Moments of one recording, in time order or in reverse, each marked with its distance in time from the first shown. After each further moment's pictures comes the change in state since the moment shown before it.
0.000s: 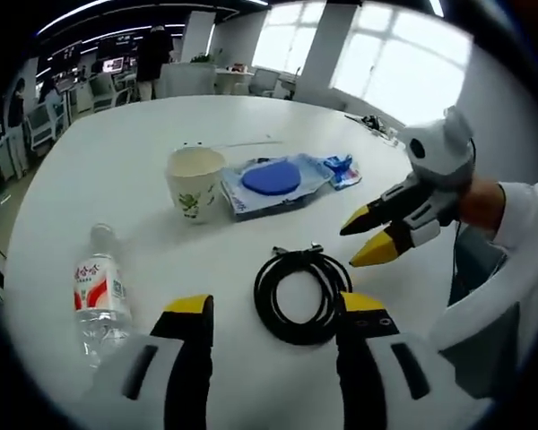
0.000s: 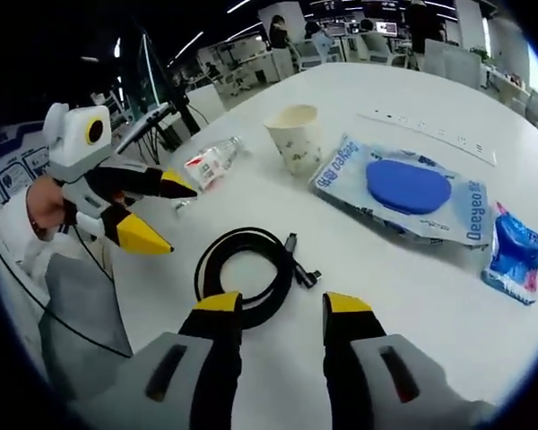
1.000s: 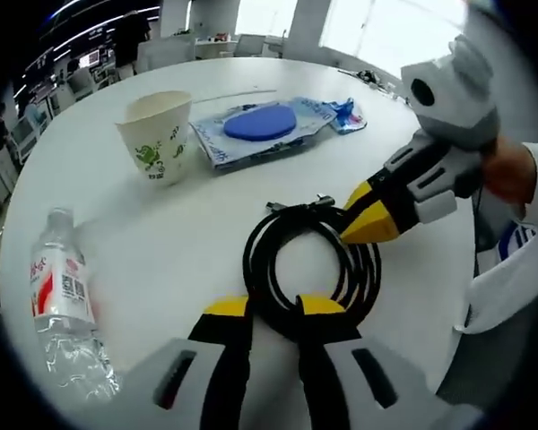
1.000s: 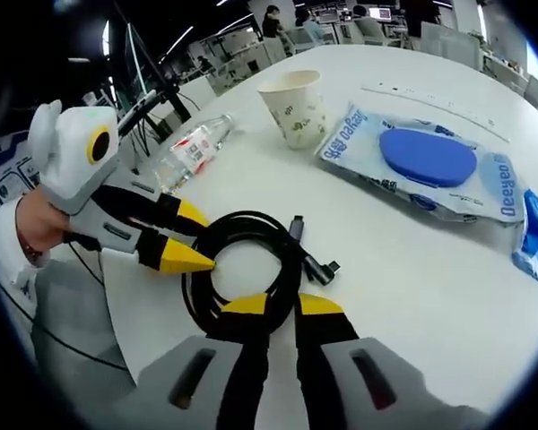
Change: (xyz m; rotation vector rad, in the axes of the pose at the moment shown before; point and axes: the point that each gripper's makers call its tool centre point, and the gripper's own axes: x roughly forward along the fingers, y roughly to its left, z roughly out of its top) left arm 0.046 -0.002 -0.038 0.087 0.173 0.017; right arm 0.033 0.001 -0.015 0.051 0.050 -0.006
